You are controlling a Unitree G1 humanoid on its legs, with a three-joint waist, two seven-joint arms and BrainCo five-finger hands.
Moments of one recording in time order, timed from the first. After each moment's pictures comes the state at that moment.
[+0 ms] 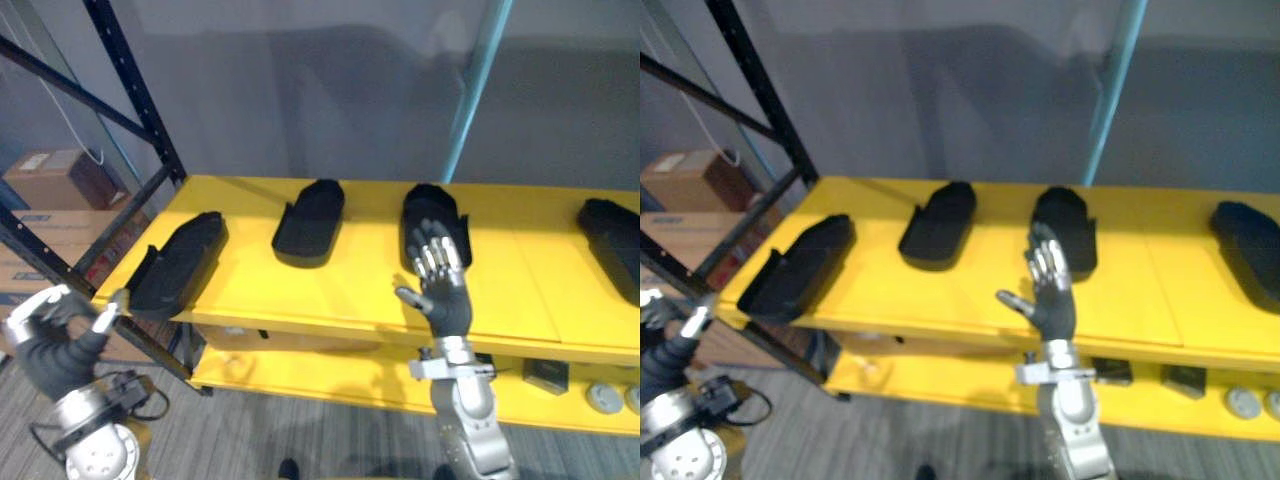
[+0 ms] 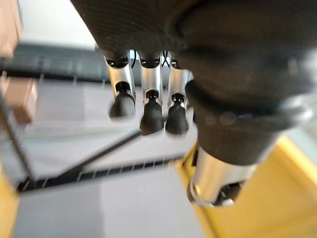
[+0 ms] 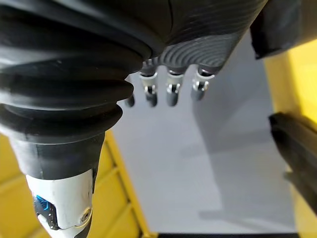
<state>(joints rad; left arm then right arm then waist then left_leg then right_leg) 0.41 0.10 0.36 -0.53 -0.12 -0.37 0.49 0.15 -0.11 0.24 -0.20 0.26 -0.38 -0.05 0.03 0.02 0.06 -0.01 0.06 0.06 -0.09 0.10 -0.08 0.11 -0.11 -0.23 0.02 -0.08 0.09</state>
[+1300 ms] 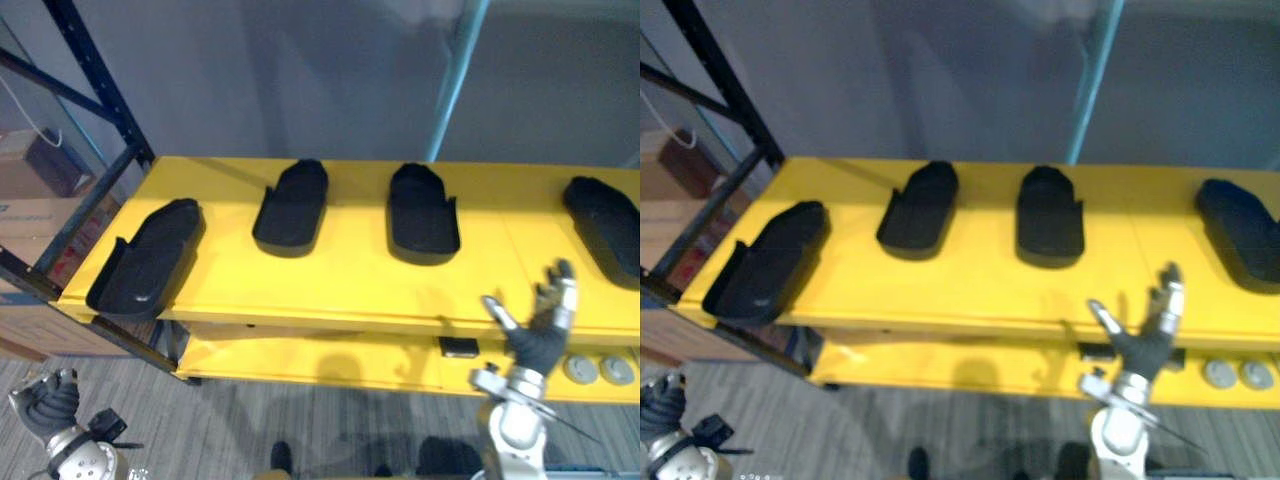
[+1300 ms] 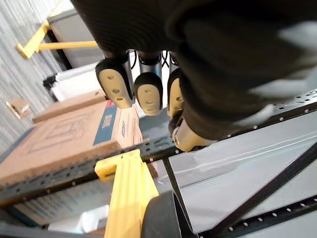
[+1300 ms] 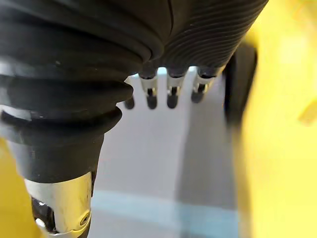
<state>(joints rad) 0.33 0.18 0.56 0.15 -0.20 -0.30 0.47 0.35 -0.09 -0.34 -0.08 -0.07 -0.51 -0.68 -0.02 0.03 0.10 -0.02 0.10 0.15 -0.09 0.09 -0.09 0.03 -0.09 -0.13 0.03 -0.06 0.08</state>
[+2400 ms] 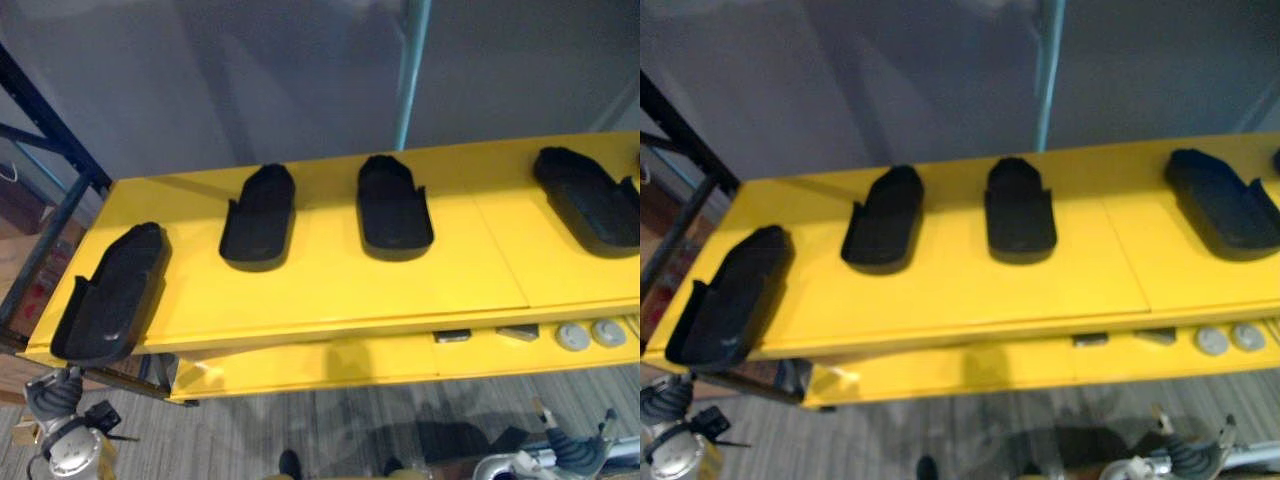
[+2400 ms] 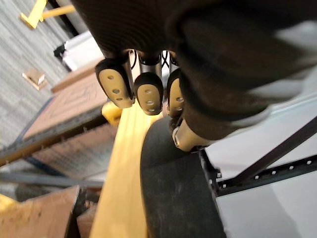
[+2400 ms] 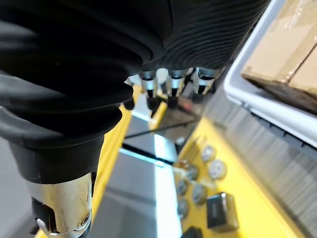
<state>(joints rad) 0.16 0.36 0.49 0.36 -0.32 -0.14 0.33 0.37 -0.07 -0.40 0.45 0.05 -0.46 -0.54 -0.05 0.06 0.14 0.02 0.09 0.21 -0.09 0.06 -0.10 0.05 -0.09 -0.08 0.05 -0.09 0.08</state>
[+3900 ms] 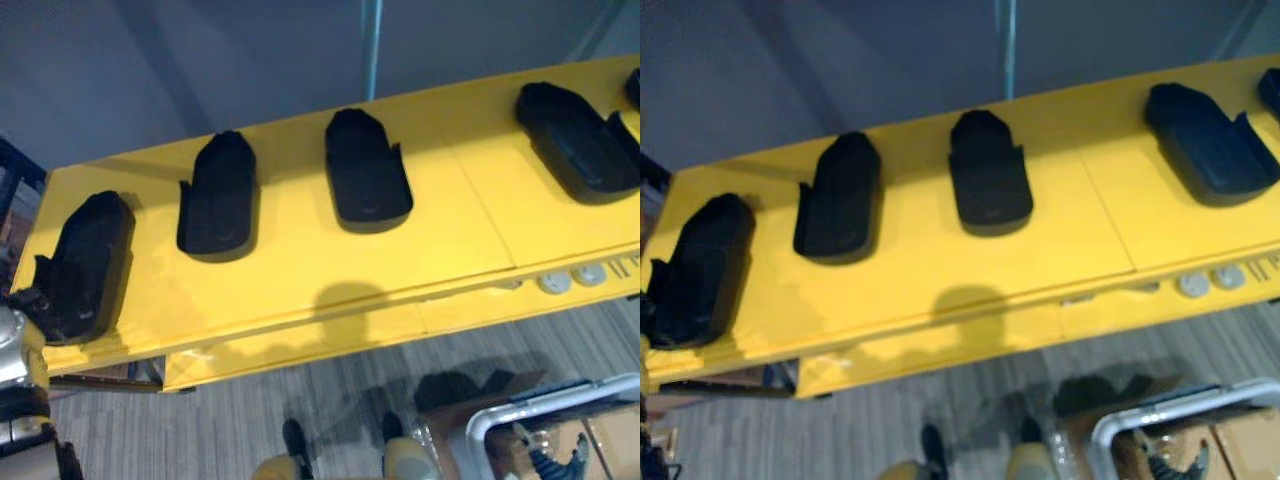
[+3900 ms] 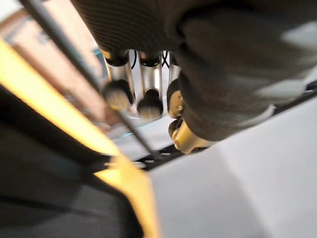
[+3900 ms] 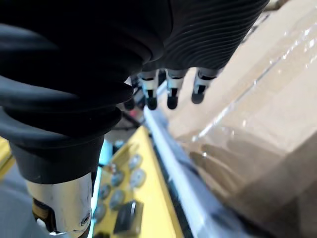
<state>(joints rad) -0.32 0.80 0.42 0.54 -0.40 -0.15 0.30 0.37 -0.06 -0.38 0.60 0.02 -0.42 -0.50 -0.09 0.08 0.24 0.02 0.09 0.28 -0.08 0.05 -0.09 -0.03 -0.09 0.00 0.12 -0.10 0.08</state>
